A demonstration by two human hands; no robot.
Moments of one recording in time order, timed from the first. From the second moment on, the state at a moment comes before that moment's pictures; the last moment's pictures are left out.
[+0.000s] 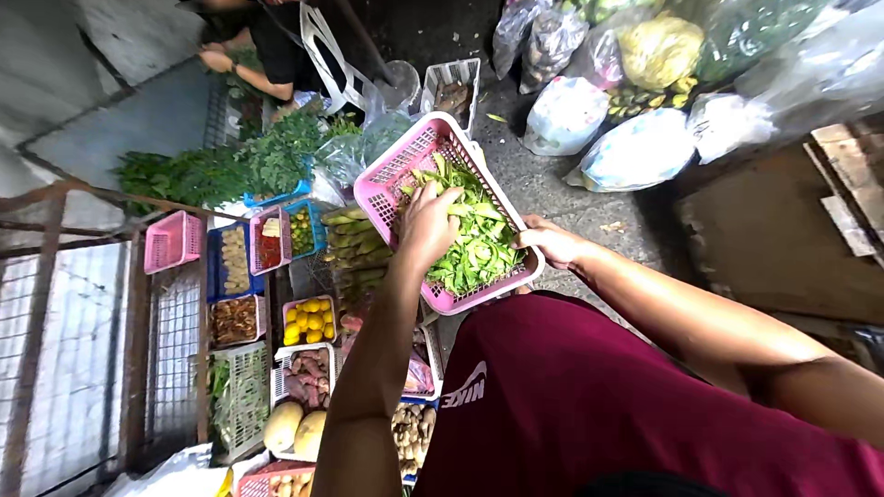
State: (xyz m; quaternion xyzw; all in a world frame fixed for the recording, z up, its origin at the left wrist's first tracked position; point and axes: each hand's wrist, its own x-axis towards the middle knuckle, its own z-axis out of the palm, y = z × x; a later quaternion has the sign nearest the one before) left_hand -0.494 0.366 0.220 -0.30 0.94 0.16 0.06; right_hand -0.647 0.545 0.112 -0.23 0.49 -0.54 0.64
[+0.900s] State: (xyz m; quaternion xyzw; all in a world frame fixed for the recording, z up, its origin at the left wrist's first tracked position) left_hand -0.410 0.285 0.058 -0.41 0.43 0.78 -0.19; right_hand -0.650 0.650 0.100 0.00 0.64 -0.64 0.44
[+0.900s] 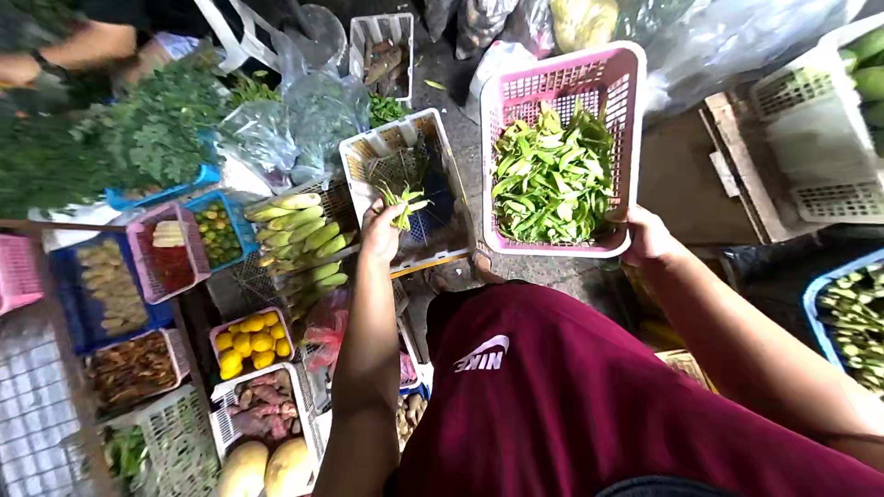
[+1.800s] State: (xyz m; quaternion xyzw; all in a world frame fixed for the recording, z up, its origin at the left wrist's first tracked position) left_hand -0.490 0.393 0.191 -0.14 0.89 0.41 -0.15; right_hand -0.657 0.630 0.120 -0.06 0.57 -0.65 0.49
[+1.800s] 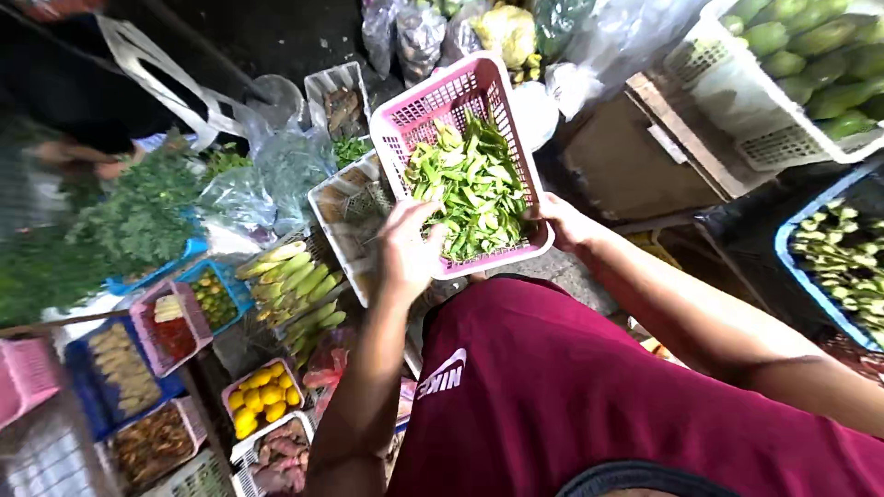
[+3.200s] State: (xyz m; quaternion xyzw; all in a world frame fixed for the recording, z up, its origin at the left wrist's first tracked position) left_hand -0.542 0.374 0.199 -0.16 0.97 0.18 0.00; right_hand -0.656 0.579 0.110 -0.14 0.52 -0.59 0.60
